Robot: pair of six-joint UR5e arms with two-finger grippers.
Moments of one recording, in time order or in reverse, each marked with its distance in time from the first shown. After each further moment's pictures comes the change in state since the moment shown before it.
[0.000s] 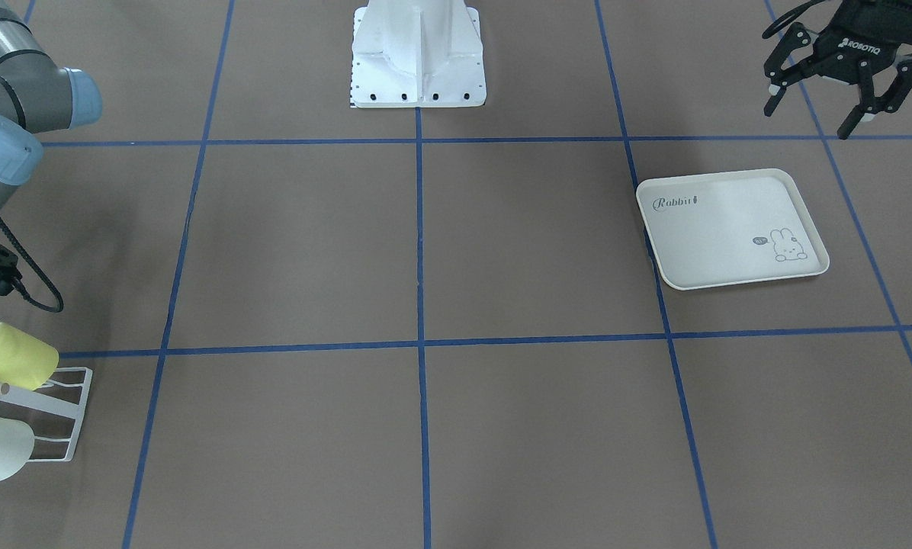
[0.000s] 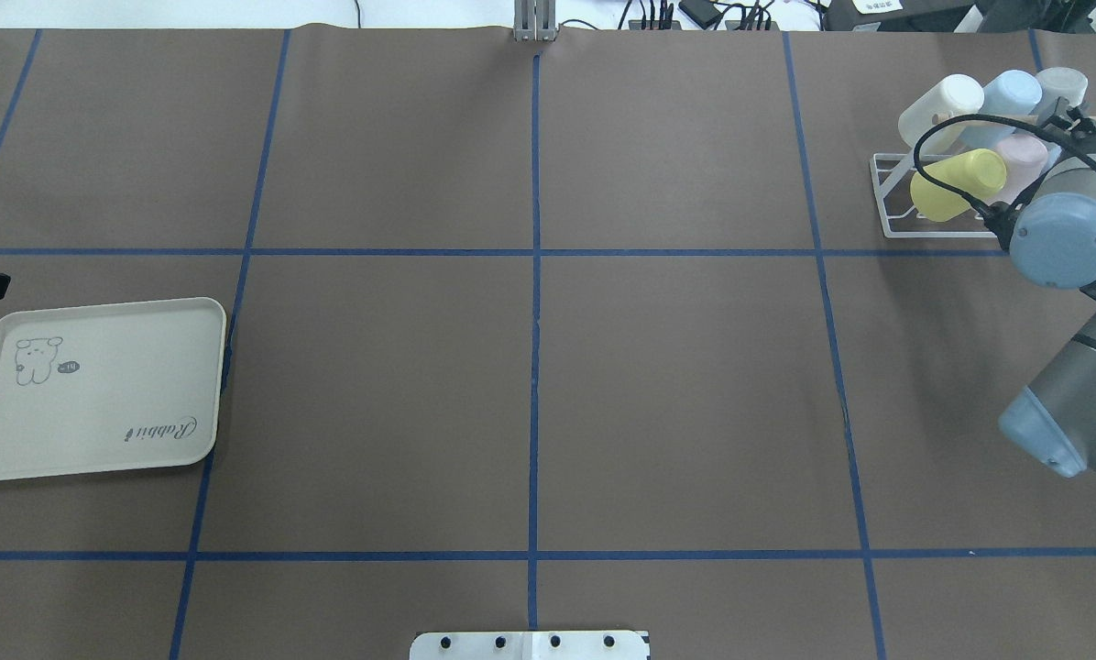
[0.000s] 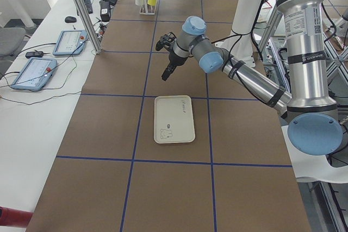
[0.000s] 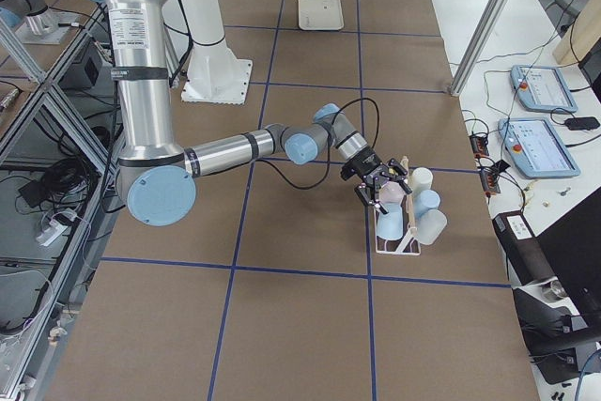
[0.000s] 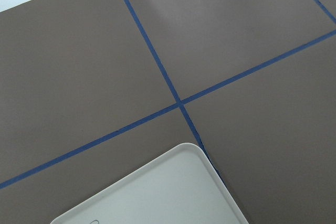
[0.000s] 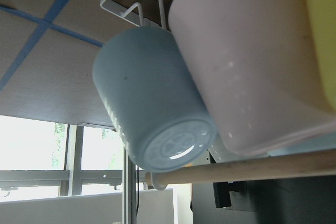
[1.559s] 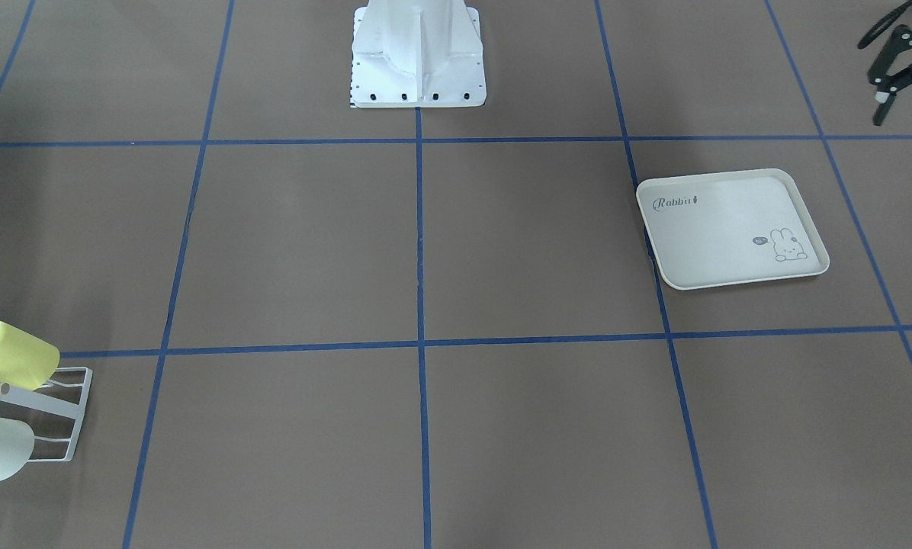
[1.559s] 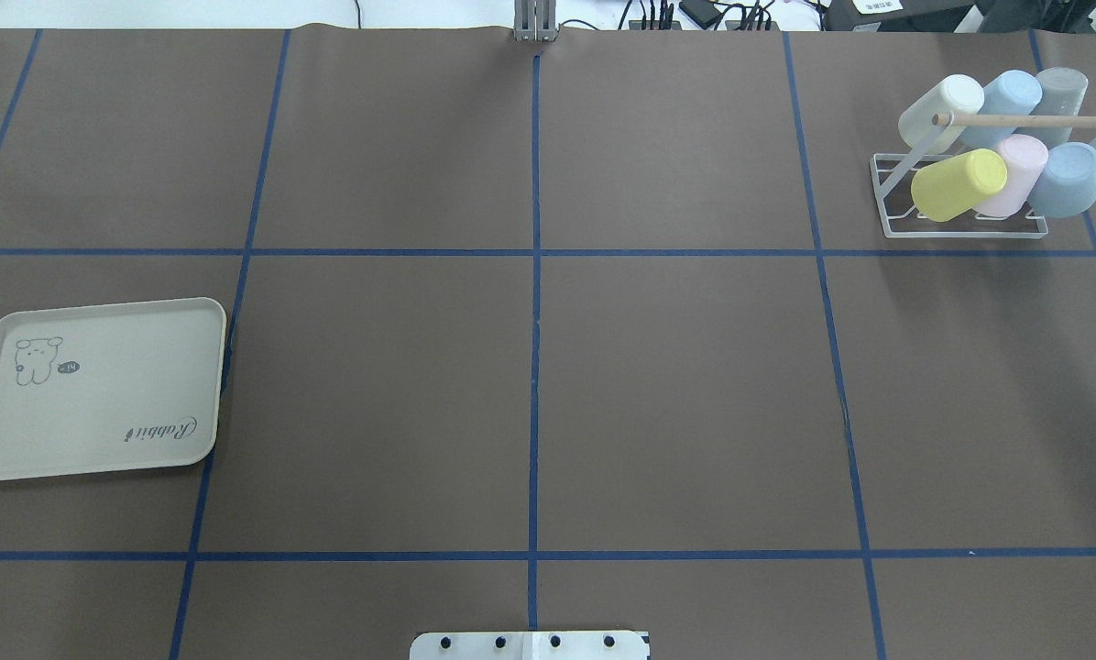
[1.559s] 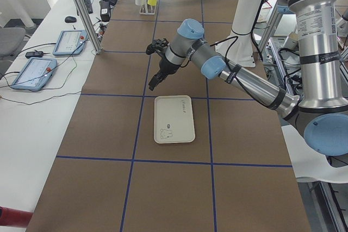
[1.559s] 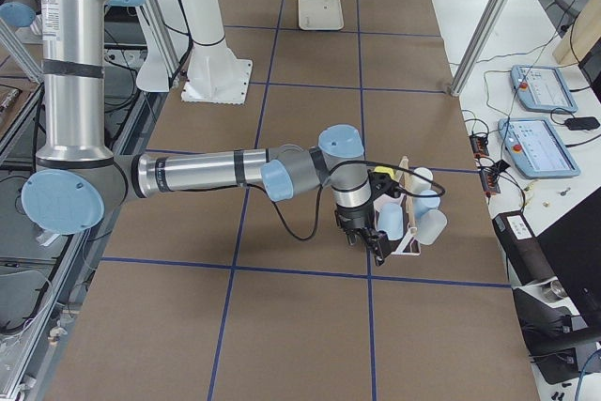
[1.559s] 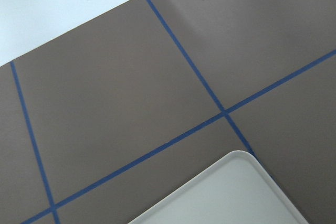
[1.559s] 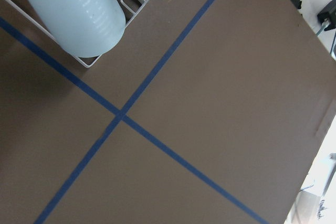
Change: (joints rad) left arm -0.284 0.007 0.081 0.063 0.001 0.402; right arm 0.605 -0.170 0.031 -0.012 1.075 1.090
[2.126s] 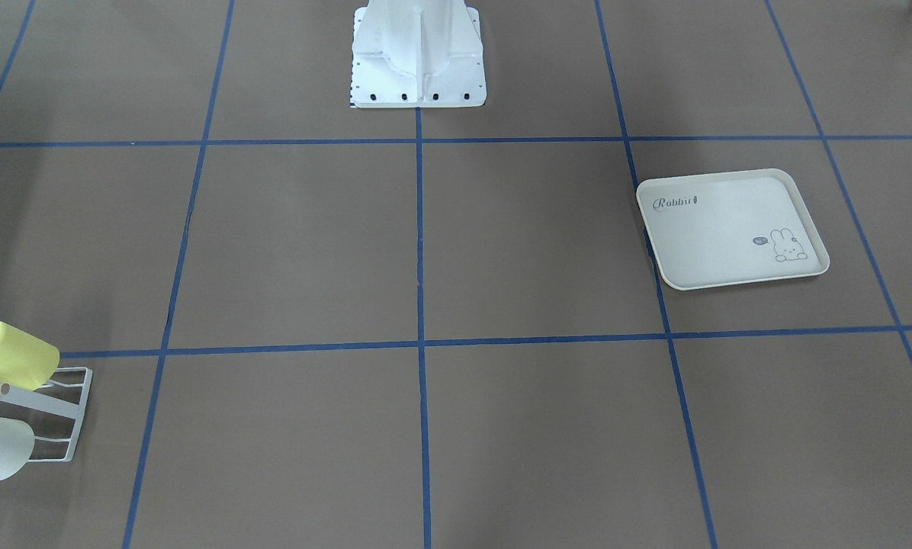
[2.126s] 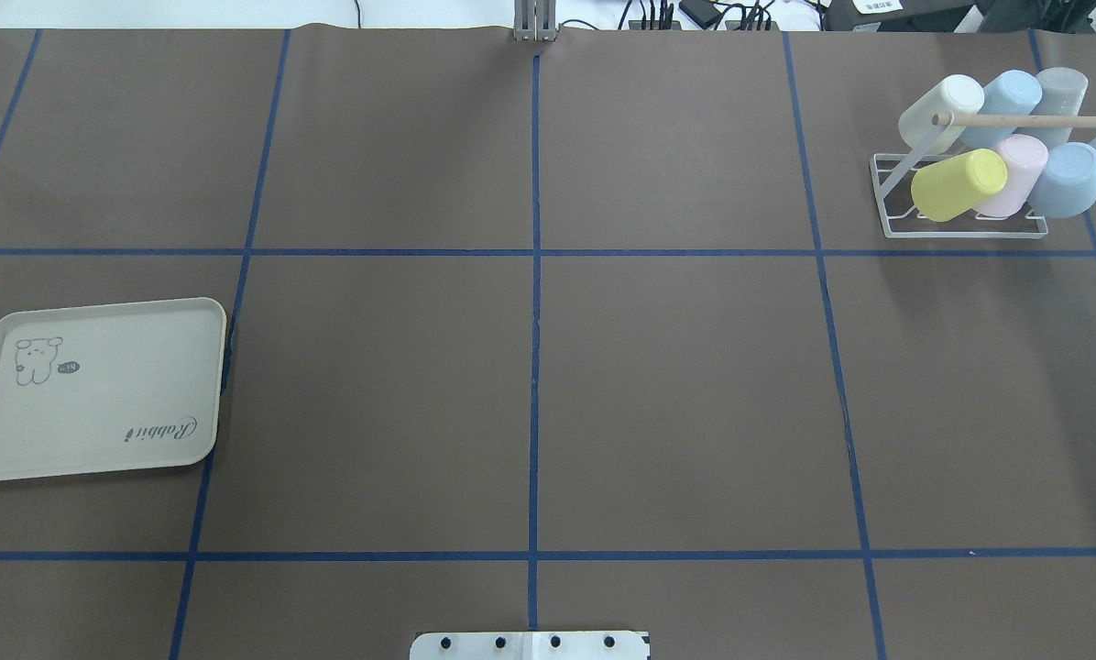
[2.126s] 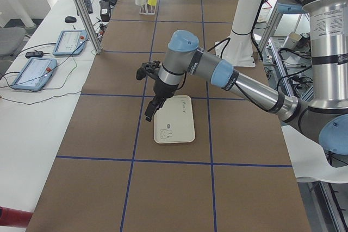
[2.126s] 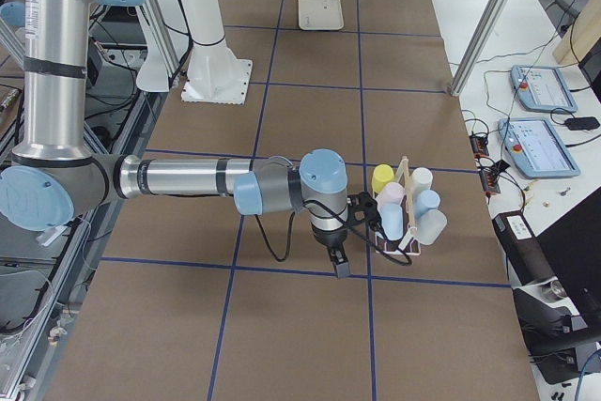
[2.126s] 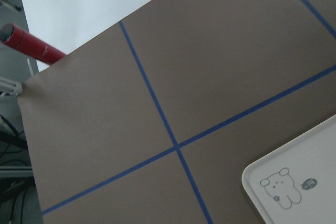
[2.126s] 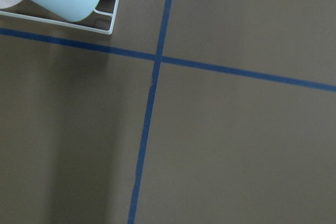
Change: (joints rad) left arm -0.214 -0.009 0.122 0.309 -0.015 0.191; right arm 0.158 -0.029 0.036 -0.406 0.277 0.173
